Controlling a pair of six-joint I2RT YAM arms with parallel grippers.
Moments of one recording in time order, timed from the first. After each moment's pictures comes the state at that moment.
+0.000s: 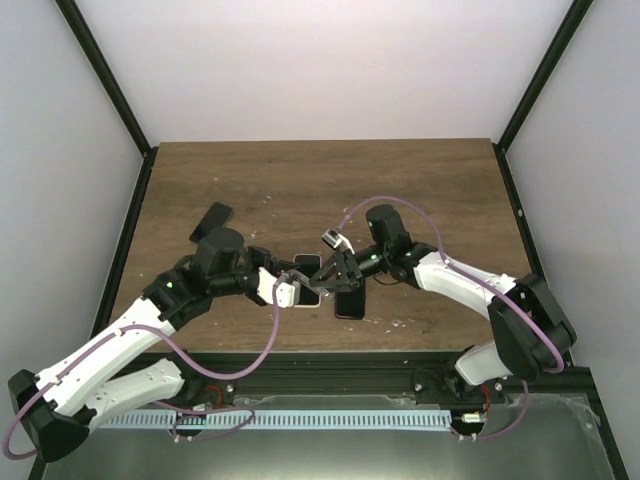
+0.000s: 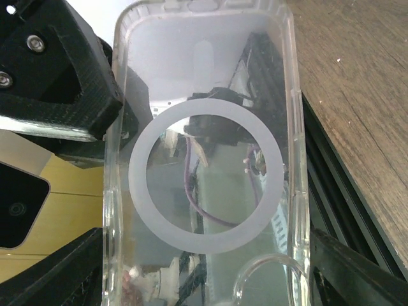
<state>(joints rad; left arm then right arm) -0.77 0.91 0.86 -0.50 0.30 1.12 0.62 1.44 0.81 0.05 -1.28 0.73</state>
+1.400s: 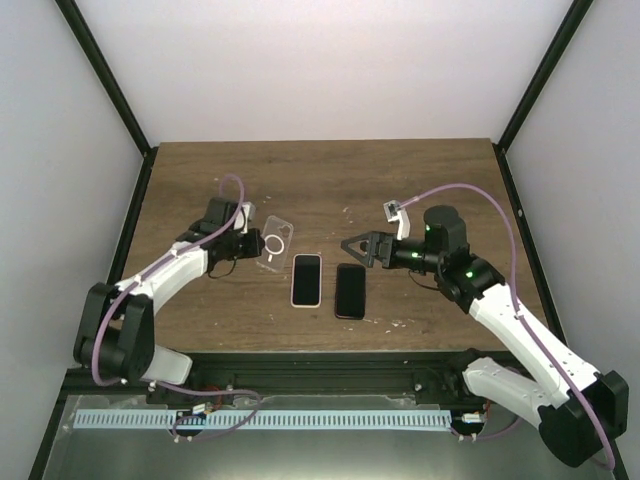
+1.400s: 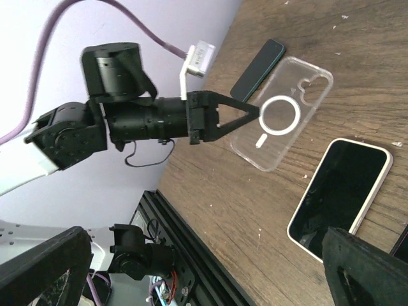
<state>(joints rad) -0.31 1.39 0.84 -0.33 0.25 -0.35 0.49 0.96 0.80 -0.23 -0.65 0.69</state>
